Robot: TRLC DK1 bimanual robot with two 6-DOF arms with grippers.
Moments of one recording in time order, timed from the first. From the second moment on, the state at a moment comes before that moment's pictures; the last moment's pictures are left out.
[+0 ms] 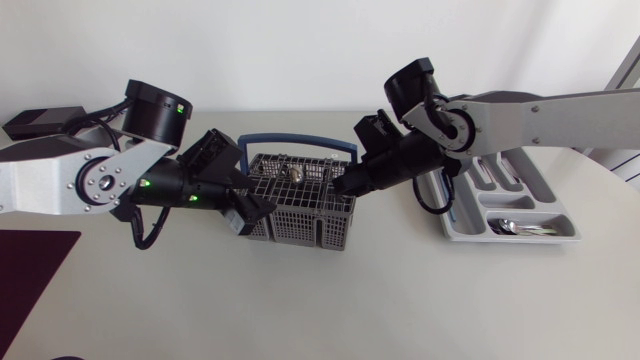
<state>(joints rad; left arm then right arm) -0.39 1.45 0.88 -0.21 0.32 0.40 0.46 1.73 1.18 -0.38 -0.38 -0.01</state>
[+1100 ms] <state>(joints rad) -0.43 1.47 0.88 -0.21 0.32 0.40 0.25 1.39 1.41 -0.88 -0.54 -0.03</state>
